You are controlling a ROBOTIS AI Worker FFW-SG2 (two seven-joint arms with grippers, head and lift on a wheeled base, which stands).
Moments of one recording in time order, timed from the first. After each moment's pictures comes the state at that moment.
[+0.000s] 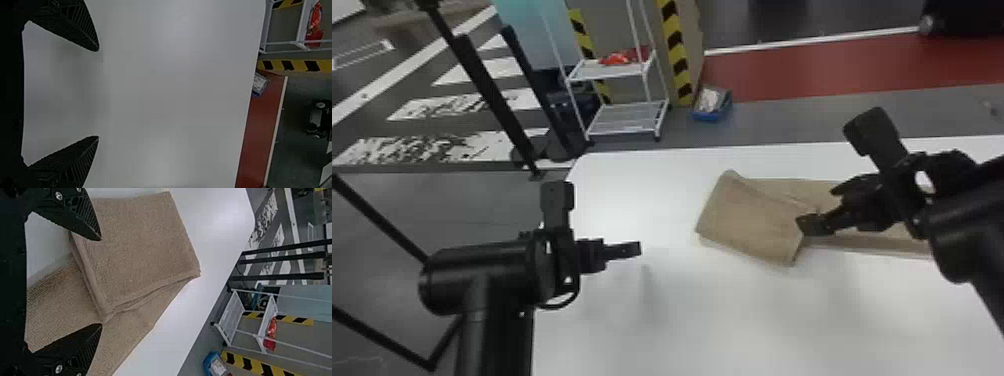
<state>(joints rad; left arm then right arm) -0.06 0.15 0.30 -1.89 0.00 1.27 -0.34 -0.40 0.00 0.28 -1.48 0.40 0.85 0.86</state>
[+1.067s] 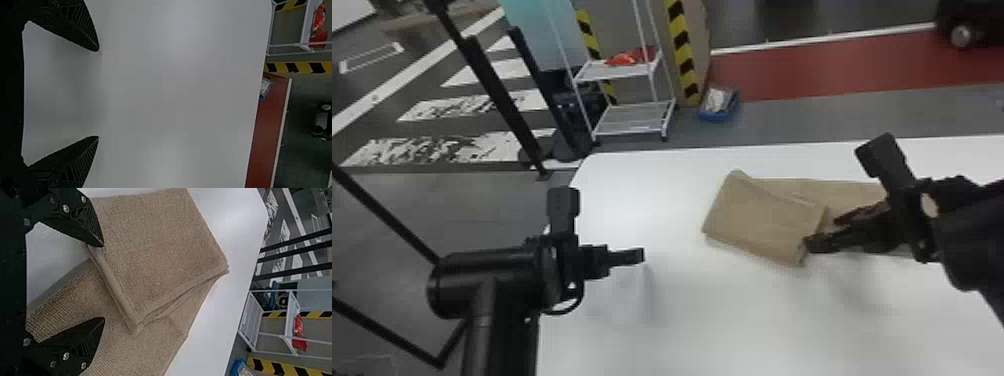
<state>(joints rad) -0.03 0.17 0.31 -1.89 0.00 1.26 -0.34 -0.43 0.00 0.27 -1.32 0.28 0.86 0.81</state>
